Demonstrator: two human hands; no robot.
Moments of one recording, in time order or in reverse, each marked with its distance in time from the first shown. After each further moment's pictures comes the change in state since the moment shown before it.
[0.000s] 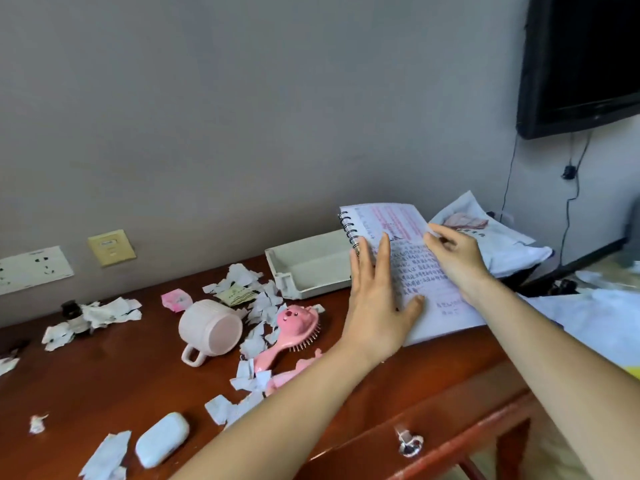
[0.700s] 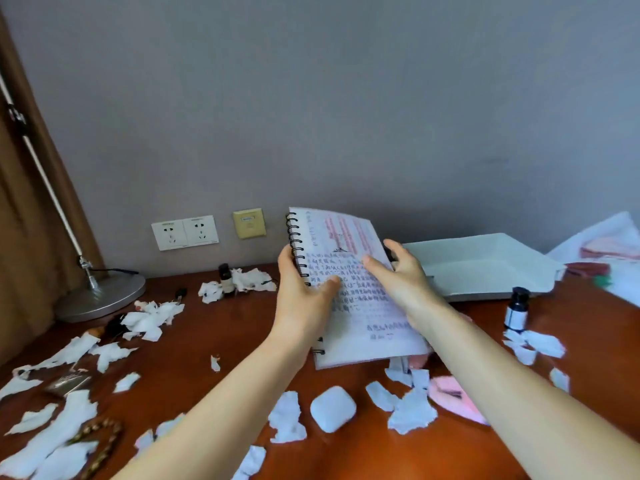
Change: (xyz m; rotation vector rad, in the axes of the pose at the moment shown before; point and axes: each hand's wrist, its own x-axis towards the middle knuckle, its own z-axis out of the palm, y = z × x) left_hand -0.105 -0.108 -0.238 -0.420 0.526 -0.399; right_hand -0.130 -0.084 0.267 0.135 -0.486 0.058
